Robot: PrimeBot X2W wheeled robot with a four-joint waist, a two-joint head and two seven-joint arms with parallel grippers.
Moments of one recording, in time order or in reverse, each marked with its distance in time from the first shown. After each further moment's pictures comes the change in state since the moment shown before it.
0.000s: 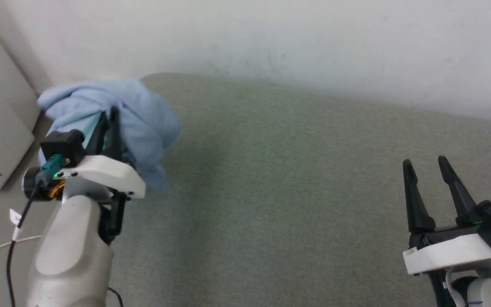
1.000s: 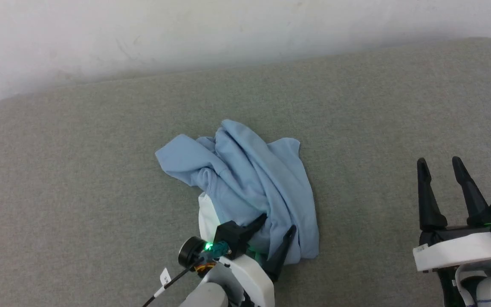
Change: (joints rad) left arm 0.226 -0.192 -0.504 -0.048 -0.027 -0.079 0.048; right arm -0.006 -0.001 -0.047 0.018 0.023 -0.001 -0.001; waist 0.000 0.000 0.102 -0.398
